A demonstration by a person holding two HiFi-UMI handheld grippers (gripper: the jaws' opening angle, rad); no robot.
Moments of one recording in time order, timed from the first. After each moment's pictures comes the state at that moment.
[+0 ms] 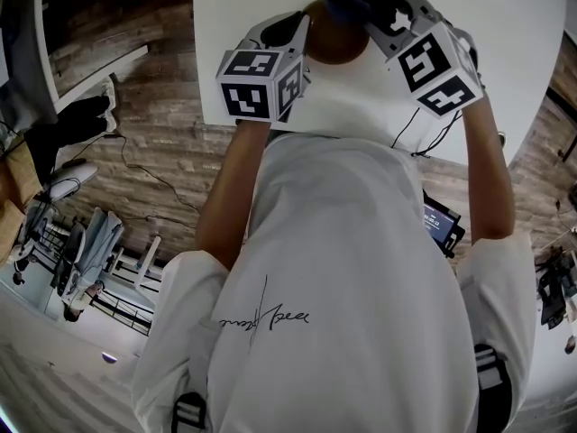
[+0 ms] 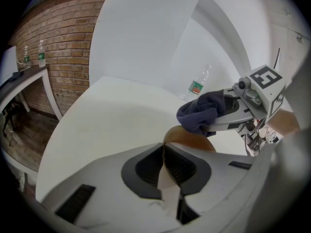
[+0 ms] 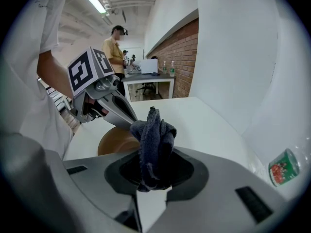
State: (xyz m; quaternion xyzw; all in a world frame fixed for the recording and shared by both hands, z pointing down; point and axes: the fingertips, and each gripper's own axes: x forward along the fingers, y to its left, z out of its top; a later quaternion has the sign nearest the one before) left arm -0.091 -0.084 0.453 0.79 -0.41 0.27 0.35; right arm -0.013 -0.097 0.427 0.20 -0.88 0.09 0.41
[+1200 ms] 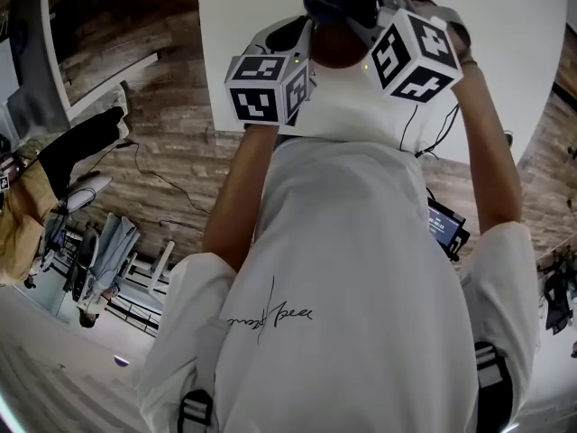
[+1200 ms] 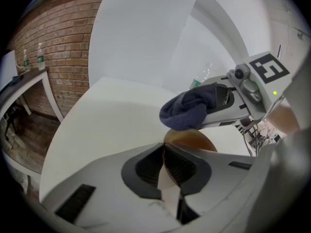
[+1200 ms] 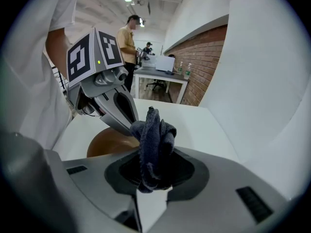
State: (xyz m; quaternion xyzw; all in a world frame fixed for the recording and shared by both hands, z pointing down) left arm -0.077 -0.087 0.455 0.79 -0.42 0.28 0.34; right arm -0.032 -0.107 0.432 0.14 -0.88 -0.02 0.45
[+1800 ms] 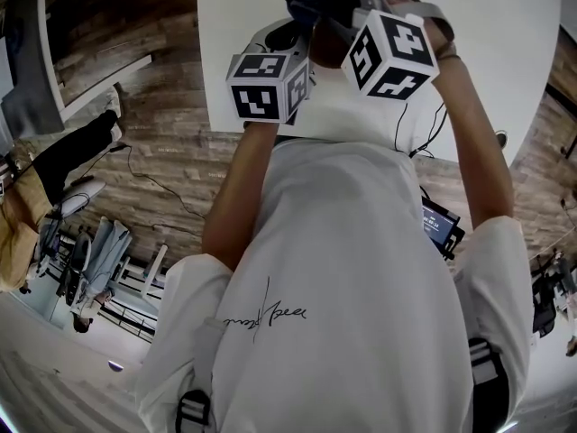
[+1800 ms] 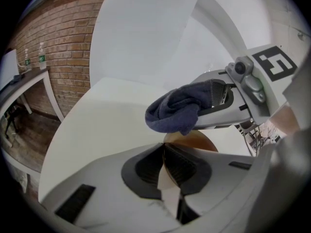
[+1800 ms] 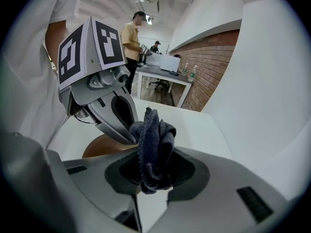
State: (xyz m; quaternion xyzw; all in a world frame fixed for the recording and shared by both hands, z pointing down) left arm -0.078 -0.093 0.452 0.79 -0.42 0.28 0.35; right arm -0.058 -0.113 0.428 0.12 -0.88 -0.06 0.46
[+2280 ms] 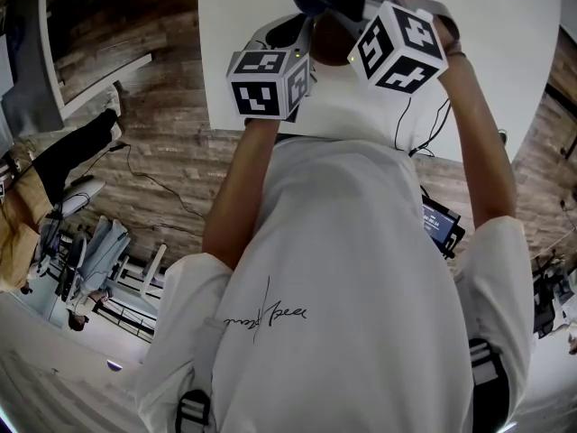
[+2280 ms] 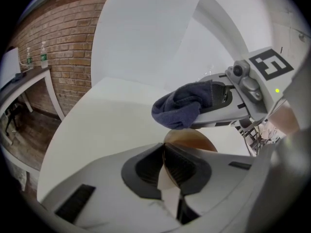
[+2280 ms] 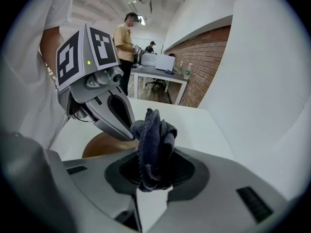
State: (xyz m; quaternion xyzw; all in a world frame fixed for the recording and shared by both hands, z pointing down) left arm -0.082 -0.097 0.451 0.79 -0.42 0.27 0.35; right arm -0.051 -0.123 0.427 0.14 -0.88 -0.03 0.46
